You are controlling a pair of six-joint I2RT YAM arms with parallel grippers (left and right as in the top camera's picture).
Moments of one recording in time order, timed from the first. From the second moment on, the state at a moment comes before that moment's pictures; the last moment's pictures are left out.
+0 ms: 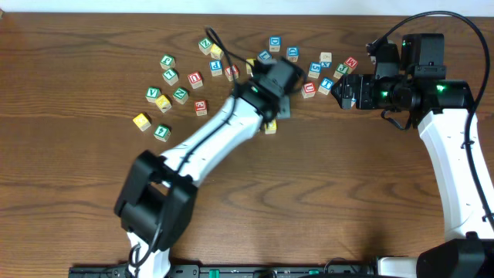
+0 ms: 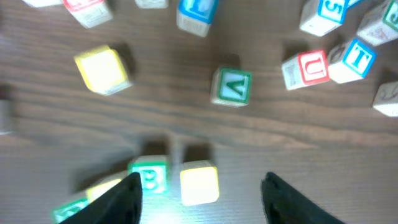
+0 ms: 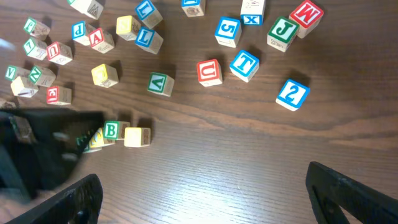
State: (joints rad) left arm -0.64 1.97 1.63 -0.74 -0.17 -0.64; right arm 0.01 1.54 1.42 -0.87 -0.33 0.04
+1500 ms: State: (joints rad) left arm -0.27 1.90 1.83 -0.92 -0.09 -0.32; right arm 0.01 1.54 1.43 -0.81 -0.34 0.05
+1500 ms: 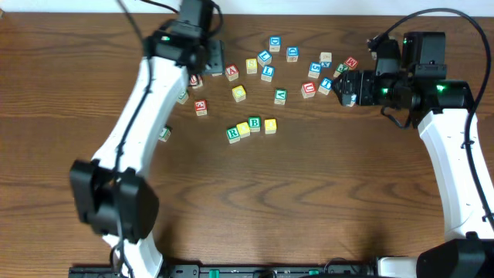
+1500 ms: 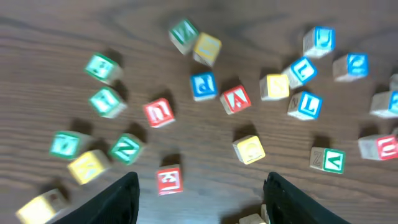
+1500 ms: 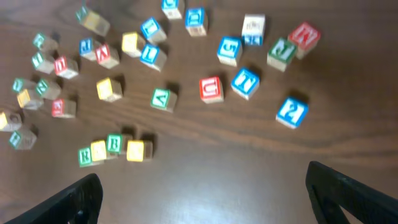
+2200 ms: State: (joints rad) left arm -0.15 1.85 1.83 -0.98 -0.09 -0.30; right arm 0.08 2.01 1.82 -0.97 -0.20 0.36
